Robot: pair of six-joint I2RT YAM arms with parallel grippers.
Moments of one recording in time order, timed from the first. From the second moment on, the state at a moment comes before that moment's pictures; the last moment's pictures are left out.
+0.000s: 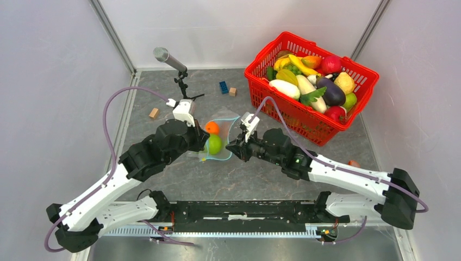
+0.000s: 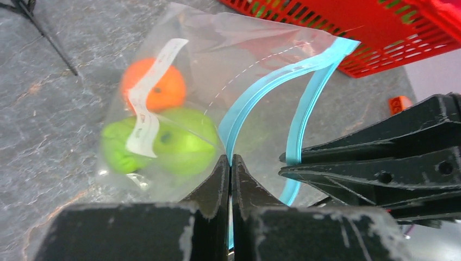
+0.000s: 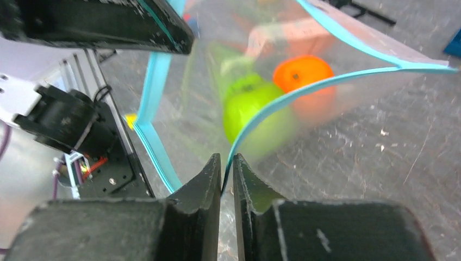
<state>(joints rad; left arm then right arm) -0.88 0.85 1.05 -0.66 -0.32 -0.57 1.05 1.12 0.78 0.17 -0.02 0.20</state>
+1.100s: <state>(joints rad) -0.88 0.95 0.96 -0.64 -0.21 -0.57 0.39 1.18 1.40 -0.30 0.58 -0.08</state>
